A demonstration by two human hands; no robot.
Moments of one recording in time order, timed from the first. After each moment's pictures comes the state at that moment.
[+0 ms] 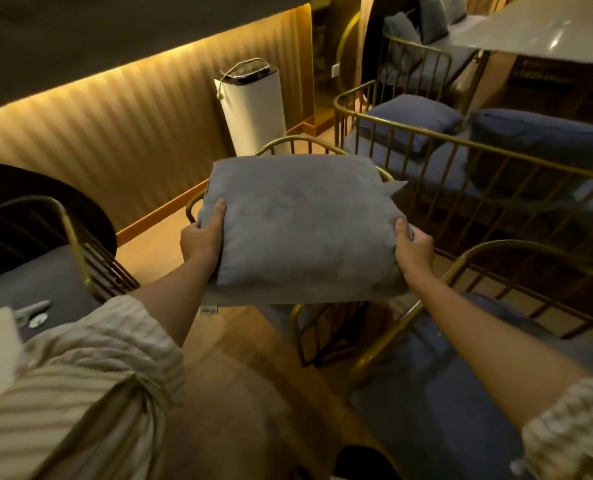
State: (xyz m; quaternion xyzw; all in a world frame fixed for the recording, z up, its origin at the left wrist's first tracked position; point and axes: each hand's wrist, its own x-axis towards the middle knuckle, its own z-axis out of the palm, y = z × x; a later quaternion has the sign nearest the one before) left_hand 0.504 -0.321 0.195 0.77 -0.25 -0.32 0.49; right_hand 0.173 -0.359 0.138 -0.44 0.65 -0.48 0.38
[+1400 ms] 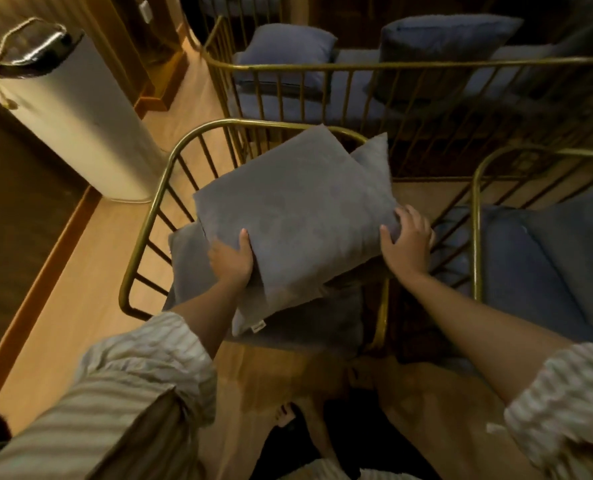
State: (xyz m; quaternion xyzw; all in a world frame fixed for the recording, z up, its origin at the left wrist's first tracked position) left_hand 0.652 -0.653 0.031 0.71 -0.53 -0.40 0.25; right_hand 0.390 -0.502 0.047 -0.36 0.89 -0.28 0.07
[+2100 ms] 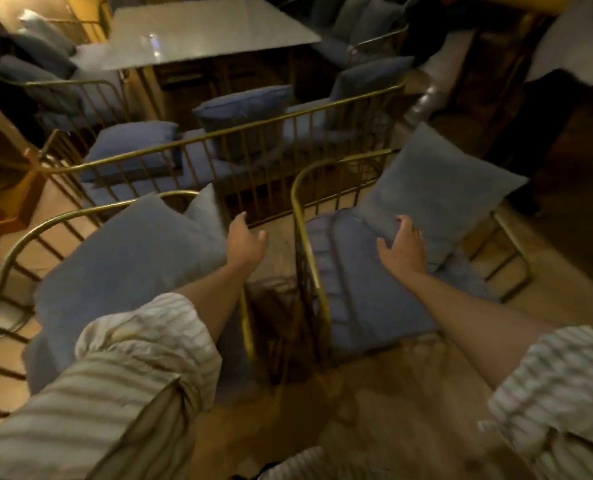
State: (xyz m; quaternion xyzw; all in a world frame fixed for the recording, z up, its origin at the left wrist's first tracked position) left_hand 0.382 -0.440 0.132 0.41 -0.80 -0.40 0.16; right_hand 0.230 -0.188 0.115 -0.16 0.93 -0.35 0.00
